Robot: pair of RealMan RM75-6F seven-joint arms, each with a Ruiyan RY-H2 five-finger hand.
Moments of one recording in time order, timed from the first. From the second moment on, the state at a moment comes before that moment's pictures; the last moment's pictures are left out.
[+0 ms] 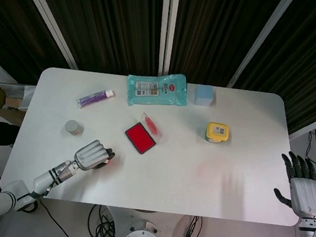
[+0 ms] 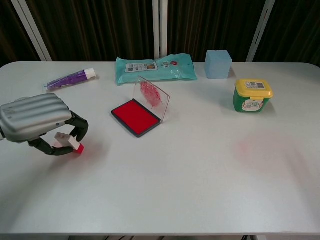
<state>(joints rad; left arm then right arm) -0.61 -1.71 0.16 -0.85 1.82 1.26 -0.11 0.08 -1.11 0.04 -1.65 -1.47 1.43 -0.16</state>
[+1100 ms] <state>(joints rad) -0.93 -1.79 -0.05 -0.87 1.64 0.97 -0.45 0.08 -1.09 0.05 -1.64 -1.46 1.43 -0.13</state>
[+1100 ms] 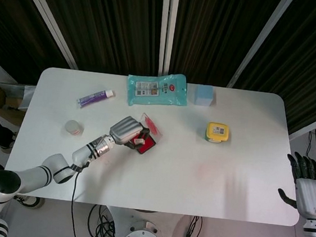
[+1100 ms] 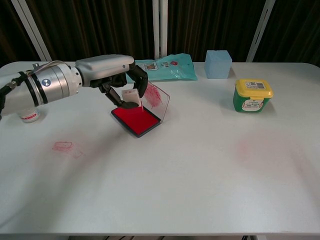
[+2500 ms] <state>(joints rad) -1.00 -2.09 0.03 -0.36 1.63 0.87 -0.74 0.08 -1.10 0.05 -1.63 -1.42 1.40 -0.15</state>
